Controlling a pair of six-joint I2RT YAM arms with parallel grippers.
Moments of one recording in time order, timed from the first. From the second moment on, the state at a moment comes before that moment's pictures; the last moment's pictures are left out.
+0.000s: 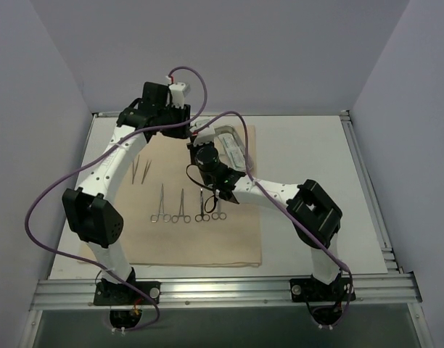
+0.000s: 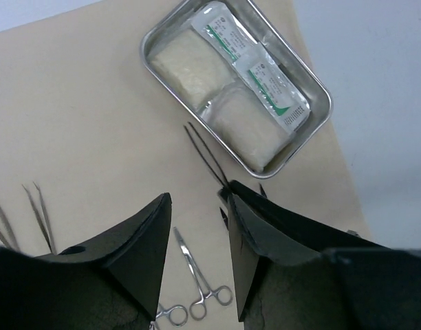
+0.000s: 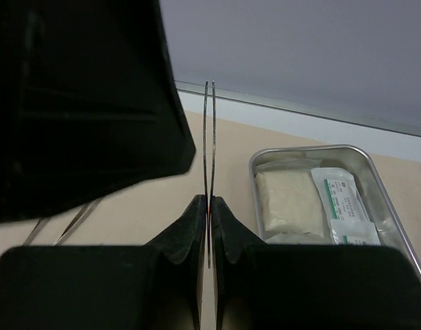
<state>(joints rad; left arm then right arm) -0.30 1.80 1.87 -0.78 0.20 -0.08 0.90 1.94 1.34 0.50 0.56 0.10</state>
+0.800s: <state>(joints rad) -0.42 1.80 1.86 -0.70 -0.05 -0.16 0.93 1.94 1.43 0.45 0.62 0.13</state>
